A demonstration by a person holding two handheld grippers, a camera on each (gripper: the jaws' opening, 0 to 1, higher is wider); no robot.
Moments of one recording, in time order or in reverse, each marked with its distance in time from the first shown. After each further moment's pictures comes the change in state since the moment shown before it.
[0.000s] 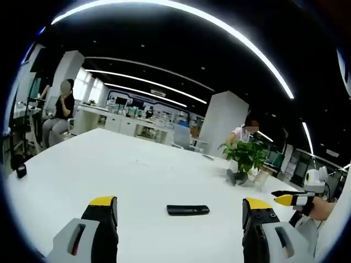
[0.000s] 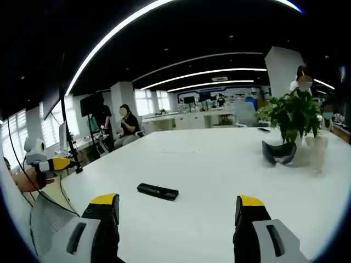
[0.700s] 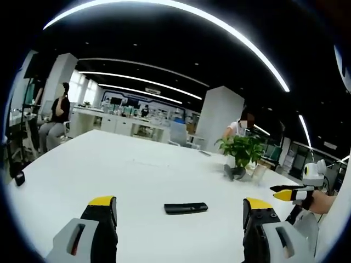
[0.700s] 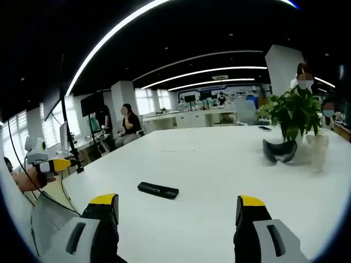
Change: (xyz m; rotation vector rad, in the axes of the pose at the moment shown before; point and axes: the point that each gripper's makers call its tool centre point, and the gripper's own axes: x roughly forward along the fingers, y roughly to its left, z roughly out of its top) left arm 0.004 -0.009 0.000 0.038 0.021 -0.029; right arm -0.002 -0.002 -0.001 0.001 0.010 0.010
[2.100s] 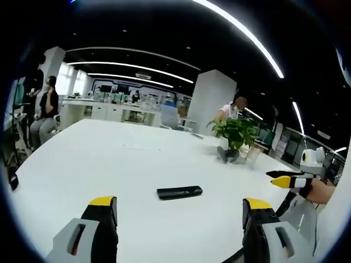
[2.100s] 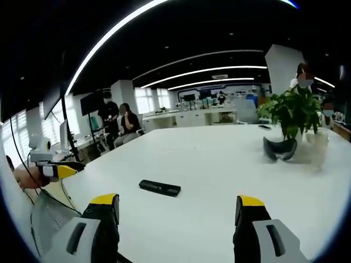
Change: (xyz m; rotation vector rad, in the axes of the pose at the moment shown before) left arm 0.014 0.003 -0.036 0.034 0.146 -0.082; right arm -0.004 0.004 -0.010 0.002 0.003 -0.011
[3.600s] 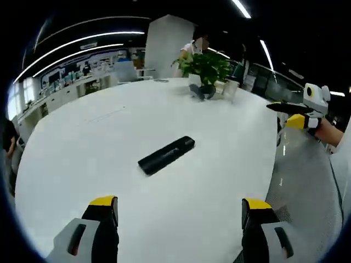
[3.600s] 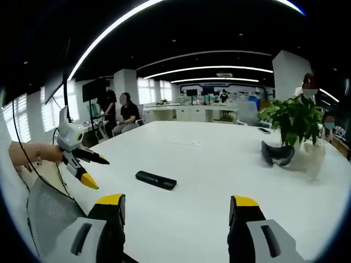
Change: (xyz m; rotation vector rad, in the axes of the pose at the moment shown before) left arm 0.082 0.003 -0.053 0.352 0.480 -0.279; right arm -0.002 0.004 -0.002 -0.096 0.072 -0.008
